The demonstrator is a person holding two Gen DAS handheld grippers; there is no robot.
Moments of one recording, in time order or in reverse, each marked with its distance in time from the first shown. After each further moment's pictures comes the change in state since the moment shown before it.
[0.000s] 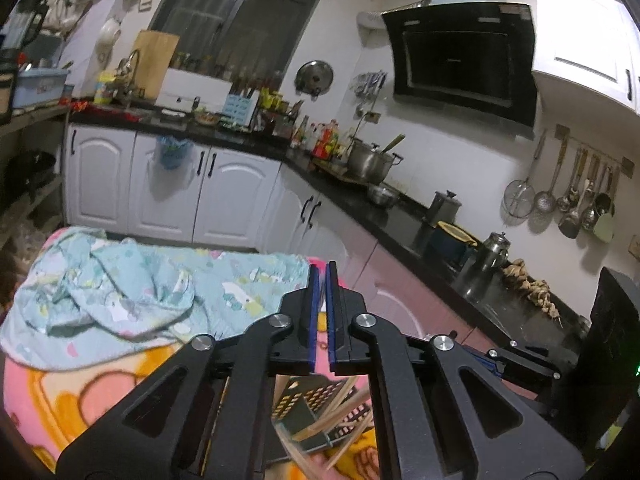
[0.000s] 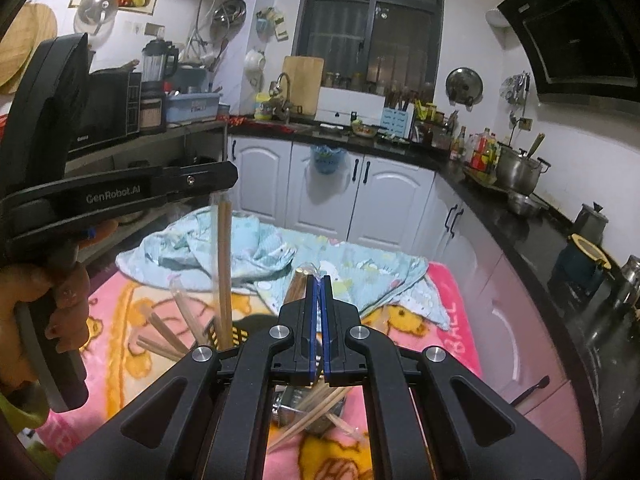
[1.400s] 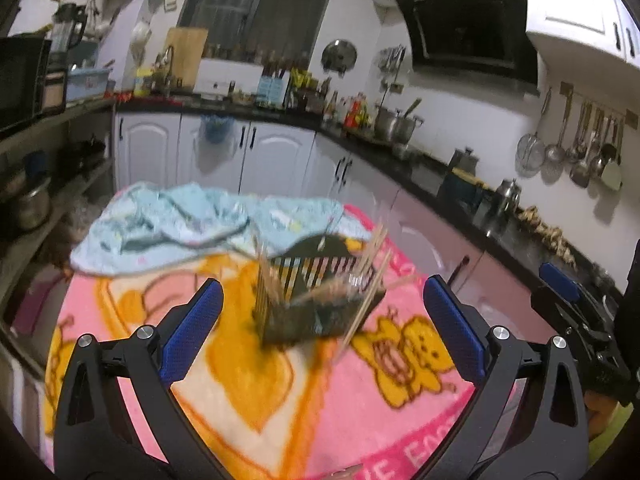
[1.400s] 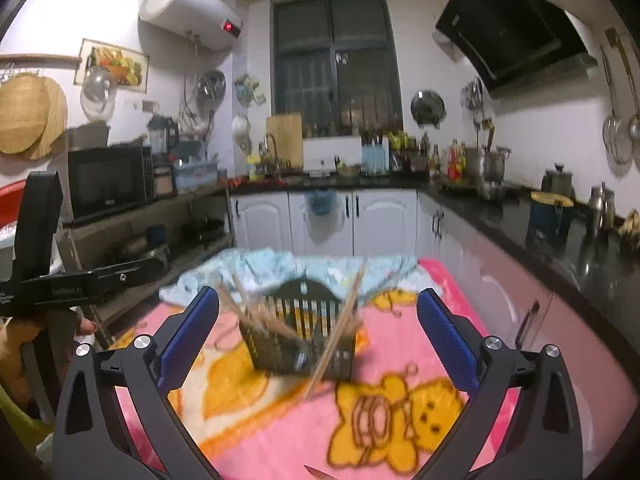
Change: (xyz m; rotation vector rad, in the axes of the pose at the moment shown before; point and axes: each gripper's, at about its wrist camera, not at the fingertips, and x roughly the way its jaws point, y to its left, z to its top) left arm -0.130 -0.031 -0.106 0.052 0.092 0.164; right arm -0.152 -0.005 -0.105 0.198 -0.197 0.007
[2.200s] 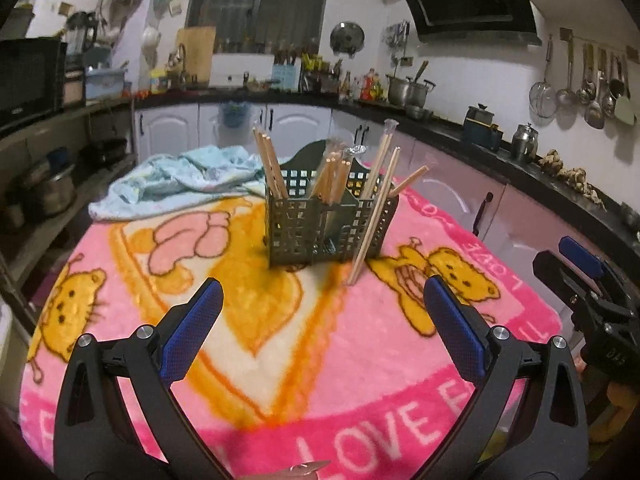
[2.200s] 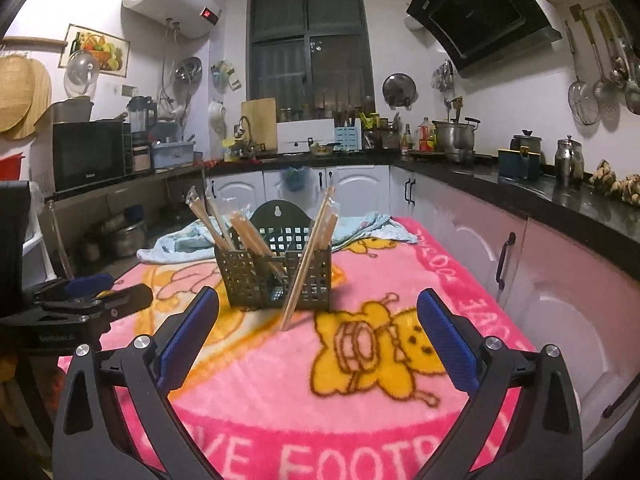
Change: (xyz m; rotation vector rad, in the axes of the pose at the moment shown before) left arm 0.003 -0.031 -0.121 0.081 -0.013 0.123; right arm -0.018 -0.001 -0.112 0.019 -0.005 -0.095
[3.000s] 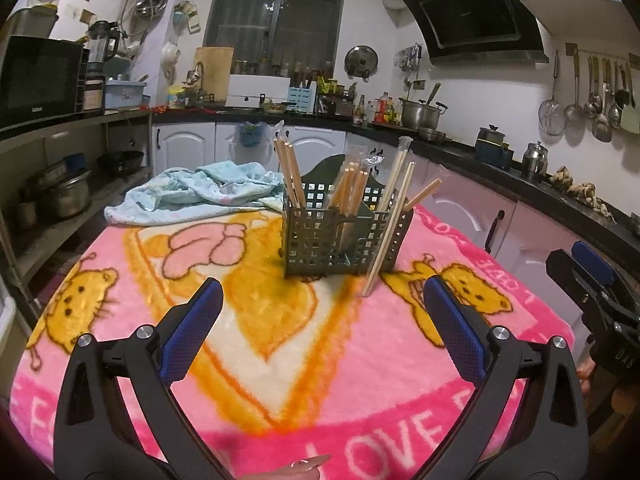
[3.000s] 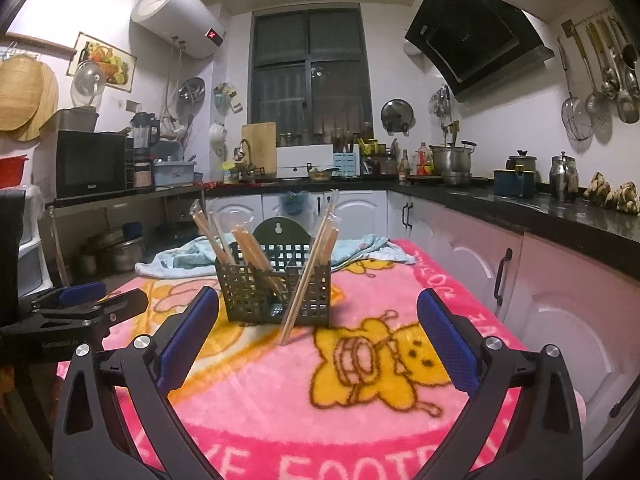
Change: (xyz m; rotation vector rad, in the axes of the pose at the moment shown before) left arm -0.003 0.005 -0.012 -0.022 -0.082 0.050; right arm -0.007 0.007 -0.012 -0.013 -0.101 -0.010
